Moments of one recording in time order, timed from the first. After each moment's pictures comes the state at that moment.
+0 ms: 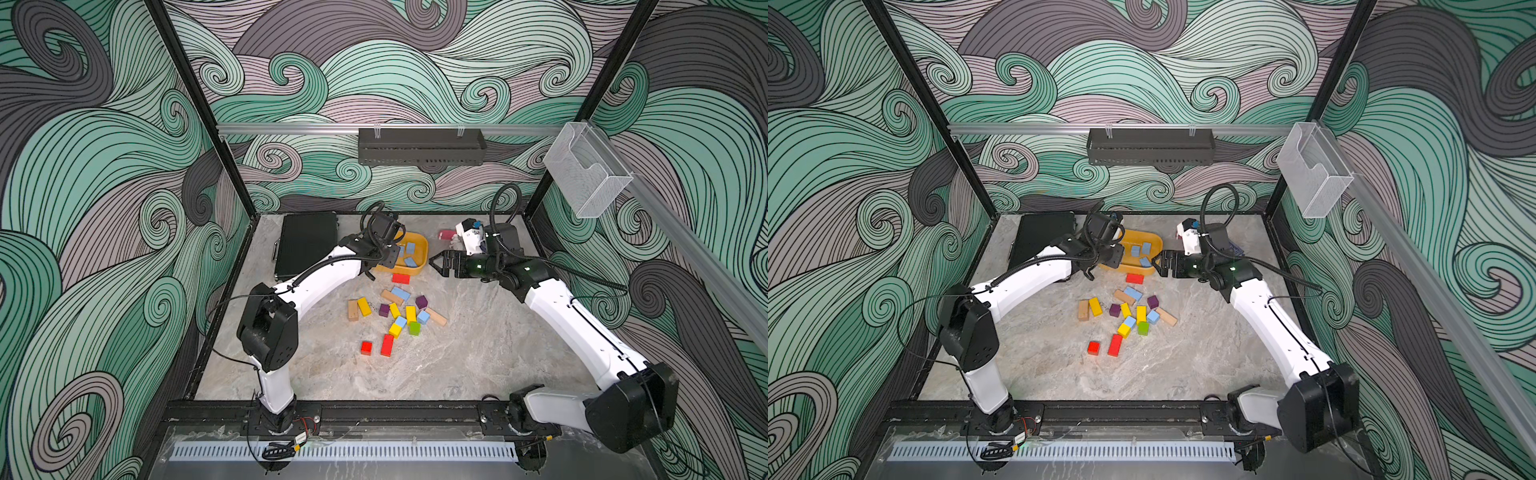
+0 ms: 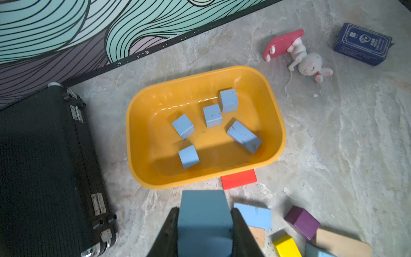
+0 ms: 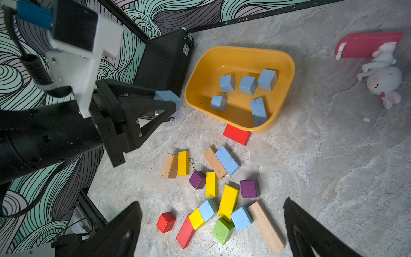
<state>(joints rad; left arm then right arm) -0.64 1.83 1.60 -0.59 -0.25 -0.14 0.34 1.30 1.15 -0.55 -0.38 0.32</state>
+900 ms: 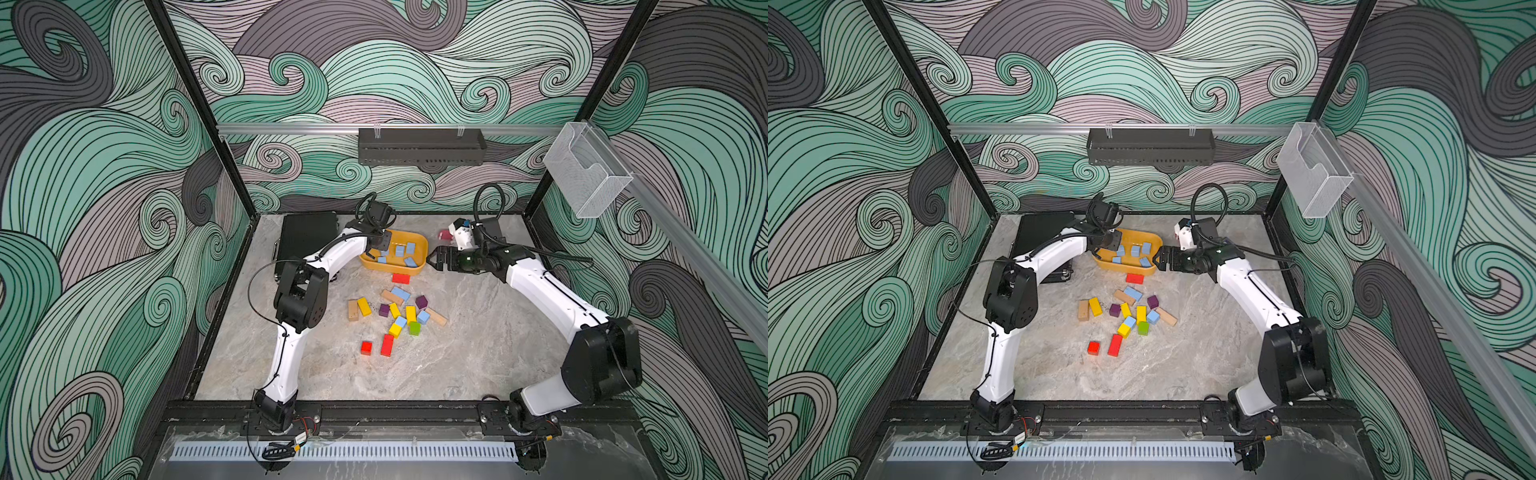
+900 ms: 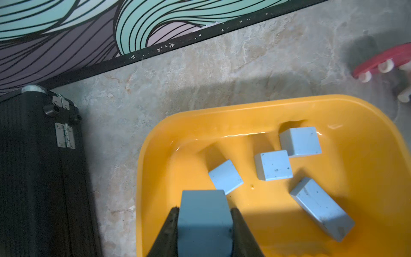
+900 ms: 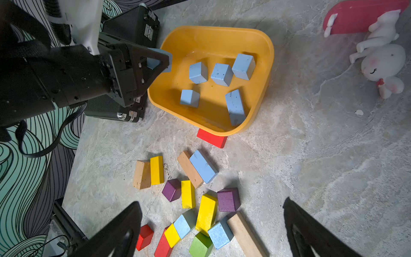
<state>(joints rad) -0.49 2.22 1.91 -0.59 -0.23 -0.13 0.30 1.53 1.23 -0.55 -0.36 0.29</state>
